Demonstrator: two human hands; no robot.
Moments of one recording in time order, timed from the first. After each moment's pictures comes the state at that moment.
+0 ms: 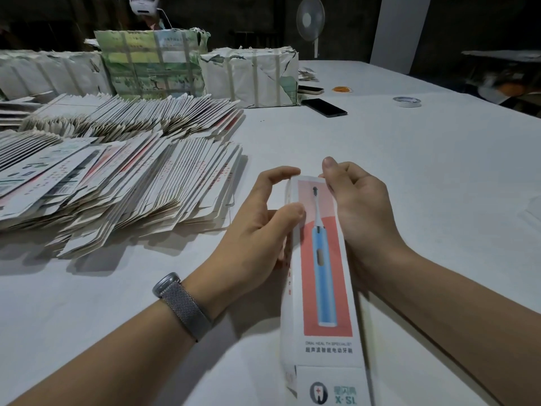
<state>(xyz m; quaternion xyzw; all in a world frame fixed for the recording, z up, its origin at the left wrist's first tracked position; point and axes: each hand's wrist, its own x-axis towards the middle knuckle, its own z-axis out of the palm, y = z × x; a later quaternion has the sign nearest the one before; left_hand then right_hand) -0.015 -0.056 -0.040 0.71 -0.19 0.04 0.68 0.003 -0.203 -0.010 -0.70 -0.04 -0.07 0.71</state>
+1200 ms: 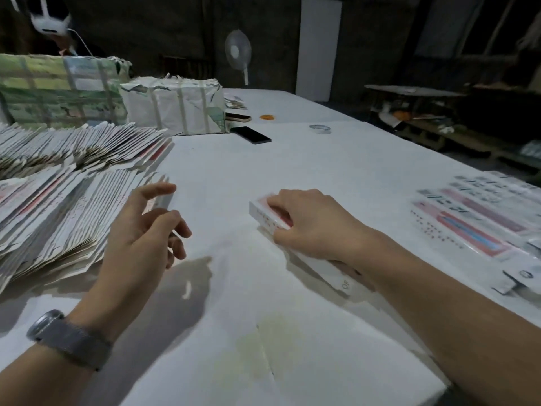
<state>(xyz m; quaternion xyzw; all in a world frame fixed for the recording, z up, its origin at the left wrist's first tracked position) 0.003 -0.025 -0.036 0.71 -0.11 0.19 0.67 0.009 -0.270 0.022 -0.98 -0.16 -0.06 0.13</state>
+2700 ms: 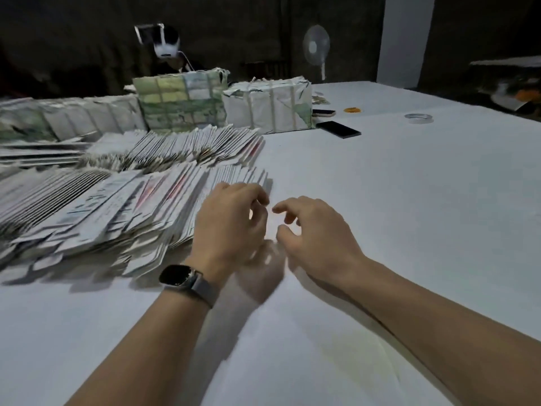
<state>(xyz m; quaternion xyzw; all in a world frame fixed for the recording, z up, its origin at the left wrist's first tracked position) 0.004 0.008 -0.010 0.91 -0.09 0.33 0.22 0.016 -0.148 -0.028 -0.91 -0.22 -0.15 0.32</state>
